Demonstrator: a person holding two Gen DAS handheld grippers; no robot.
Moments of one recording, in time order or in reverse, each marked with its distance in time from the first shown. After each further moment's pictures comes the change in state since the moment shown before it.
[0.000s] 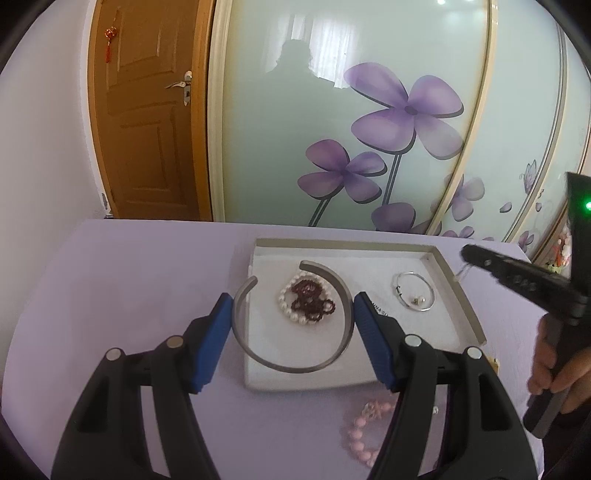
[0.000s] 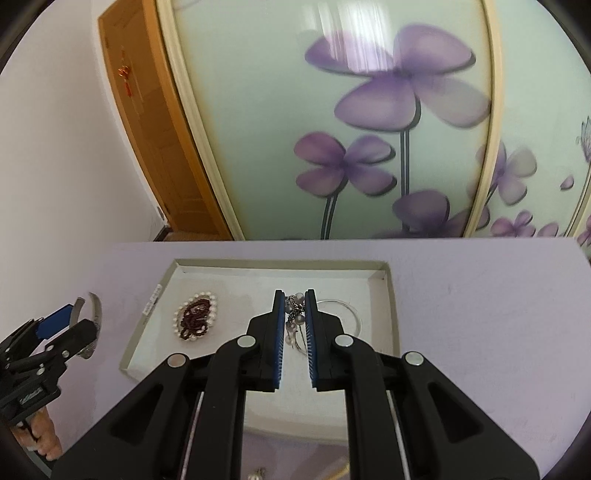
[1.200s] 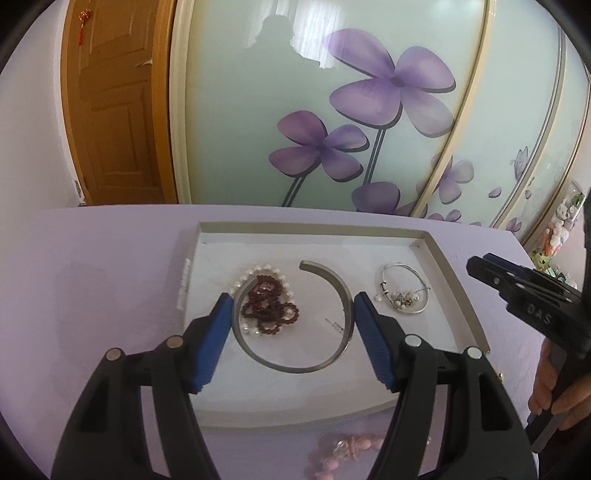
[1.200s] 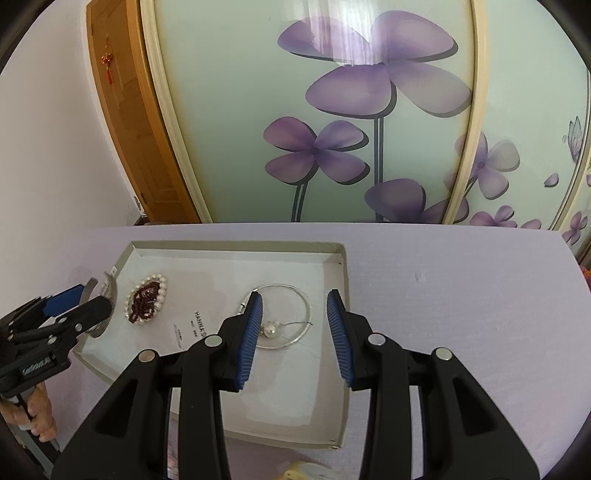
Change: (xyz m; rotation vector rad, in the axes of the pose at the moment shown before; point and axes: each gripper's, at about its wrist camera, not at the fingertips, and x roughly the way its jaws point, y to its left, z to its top) left arm 0.070 -0.029 -0.002 0.010 0.083 -0.082; right arm 0.012 -0.029 -0.015 -0.030 0.017 -0.090
